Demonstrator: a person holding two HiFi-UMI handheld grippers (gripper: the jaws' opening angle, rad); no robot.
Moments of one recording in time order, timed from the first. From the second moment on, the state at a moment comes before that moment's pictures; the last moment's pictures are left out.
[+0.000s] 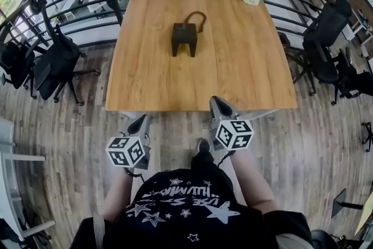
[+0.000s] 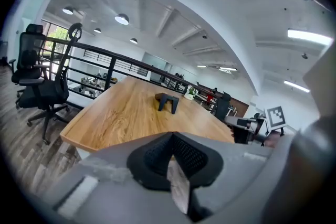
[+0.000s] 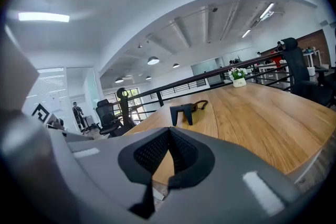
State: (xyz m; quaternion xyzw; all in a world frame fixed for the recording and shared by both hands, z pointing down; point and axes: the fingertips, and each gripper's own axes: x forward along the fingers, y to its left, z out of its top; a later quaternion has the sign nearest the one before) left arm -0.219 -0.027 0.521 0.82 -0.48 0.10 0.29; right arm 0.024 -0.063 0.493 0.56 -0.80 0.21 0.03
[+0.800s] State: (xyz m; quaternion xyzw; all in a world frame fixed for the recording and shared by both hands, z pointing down) left arm -0.078 -0.158 0.502 0.81 -0.51 0.10 0.27; right arm 0.131 -0.205 0.487 0.48 -0.84 0.23 0.02
